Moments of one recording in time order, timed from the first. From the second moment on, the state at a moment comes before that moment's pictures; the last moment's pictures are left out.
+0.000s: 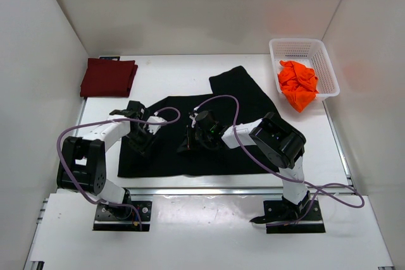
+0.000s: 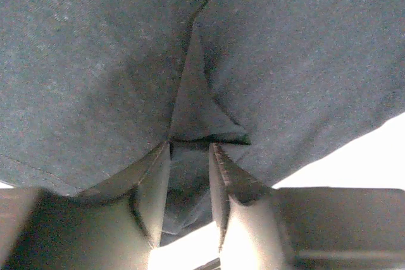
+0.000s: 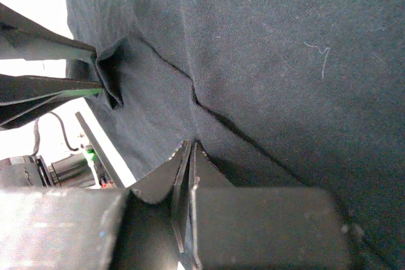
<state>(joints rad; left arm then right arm) -0.17 1.50 0.84 -0.78 0.22 0.49 0.84 2.01 1.03 0.30 -0.43 0.91</state>
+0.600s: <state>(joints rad) -0.18 1.45 0.85 -0.82 0.21 0.45 0.83 2.00 1.01 0.30 -0.44 0.91</state>
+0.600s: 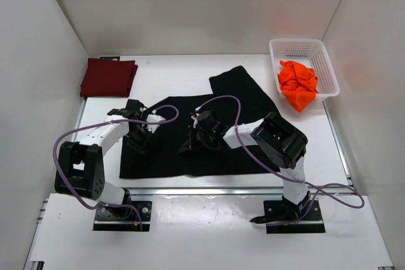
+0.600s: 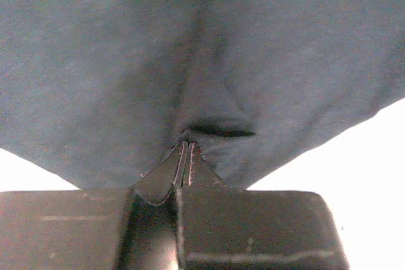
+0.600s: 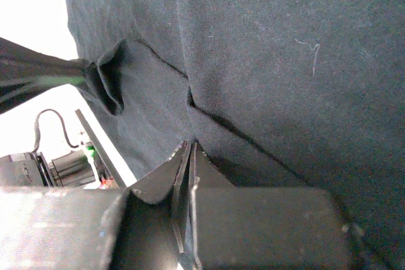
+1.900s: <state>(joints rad) -0.07 1.41 0.93 -0.70 -0.35 0.32 0.48 1.32 1.00 -0.09 -0.28 0.61</state>
